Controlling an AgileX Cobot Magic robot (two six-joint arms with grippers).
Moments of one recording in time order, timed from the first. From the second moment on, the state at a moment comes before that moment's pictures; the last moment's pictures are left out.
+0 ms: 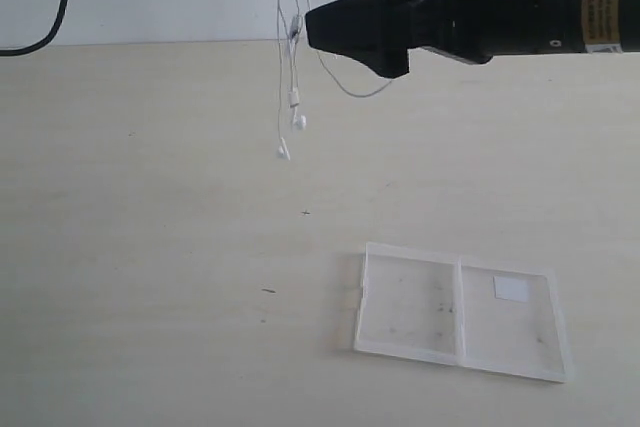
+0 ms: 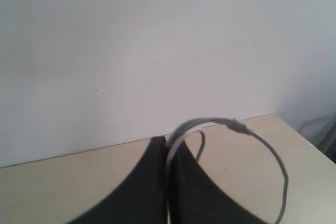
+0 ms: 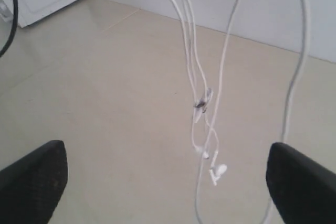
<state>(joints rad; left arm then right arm) -0.62 1.54 -1.29 1.44 0.23 -1.71 0.40 1.33 -0.84 -1.61 -0.50 1.70</state>
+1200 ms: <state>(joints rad) -0.63 1.51 -1.29 1.42 0.23 -1.70 0.40 1.10 -0.85 -1.65 0.51 1.25</state>
